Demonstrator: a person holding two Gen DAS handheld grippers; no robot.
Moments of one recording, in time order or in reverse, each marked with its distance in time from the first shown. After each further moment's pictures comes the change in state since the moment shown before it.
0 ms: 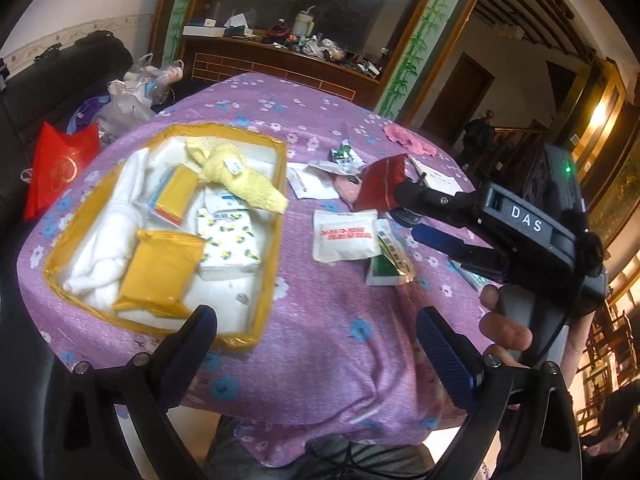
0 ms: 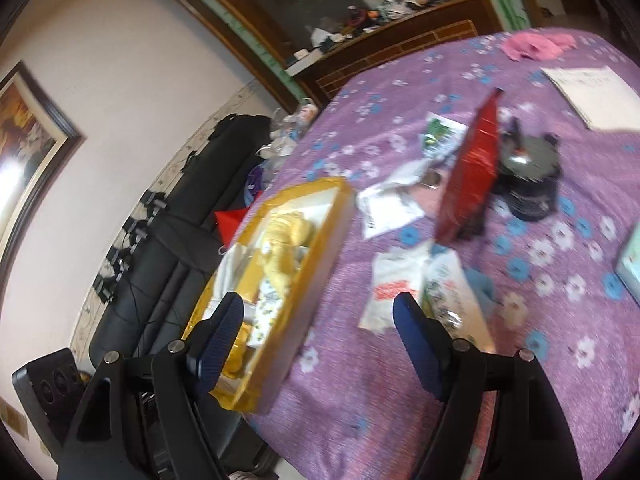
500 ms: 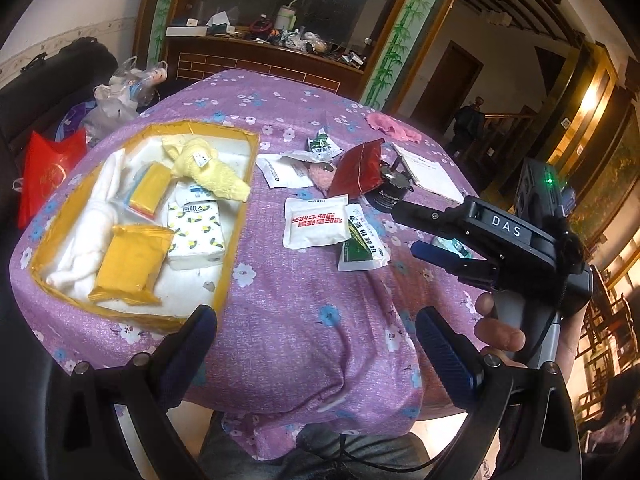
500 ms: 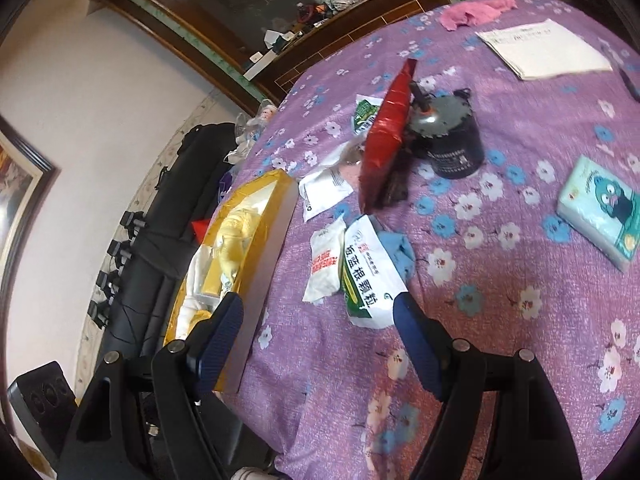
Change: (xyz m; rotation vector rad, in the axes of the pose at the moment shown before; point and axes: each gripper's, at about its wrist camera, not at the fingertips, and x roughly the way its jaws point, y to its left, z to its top) left arm -0.002 -0.030 -0.008 0.051 0.020 -0.010; right arm -0.024 -0.046 -0.015 0.134 0.014 -0.062
